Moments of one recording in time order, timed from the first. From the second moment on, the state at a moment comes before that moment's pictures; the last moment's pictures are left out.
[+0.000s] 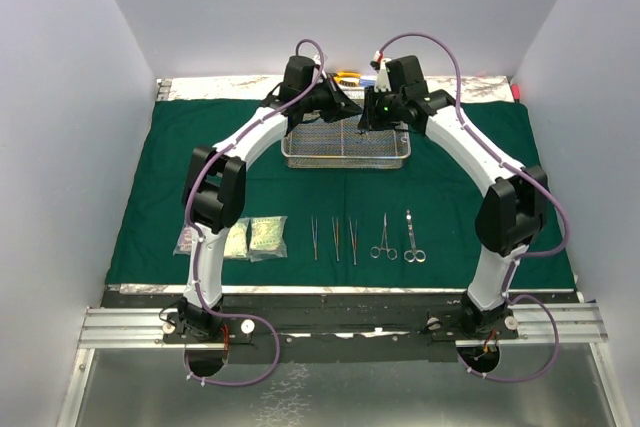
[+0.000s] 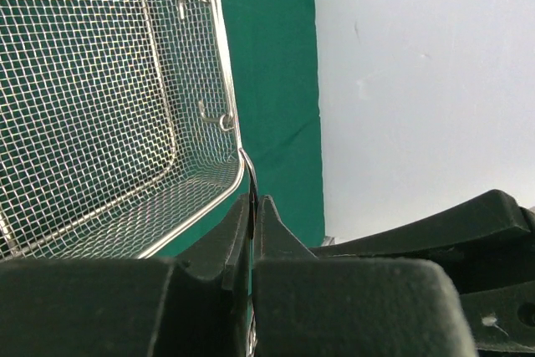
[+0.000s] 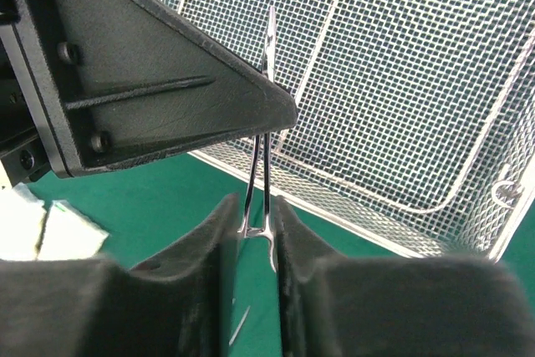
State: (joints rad) left arm -0.43 2.15 1.82 -0.09 0.57 -0.98; right arm 0.43 1.86 1.71 -0.57 -0.18 0.22
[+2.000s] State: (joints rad) left arm -1.10 2.36 1.56 0.43 0.16 -1.03; right arm 0.43 0.75 1.34 -1.29 0.41 0.80
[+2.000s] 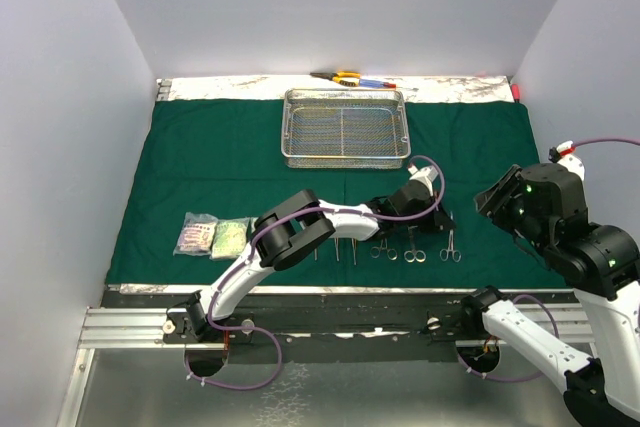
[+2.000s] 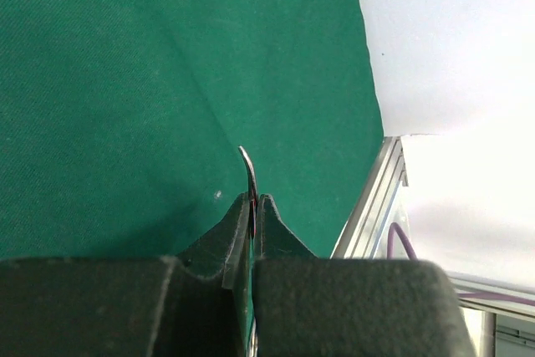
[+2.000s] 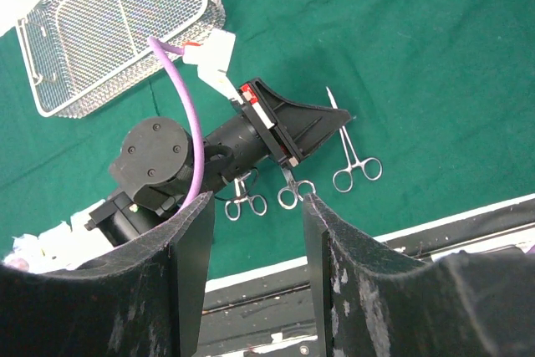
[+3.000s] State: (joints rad) left arm -1.10 2.34 1.56 0.32 0.03 -0.99; right arm 0.43 0.75 1.29 -1.29 0.40 0.82
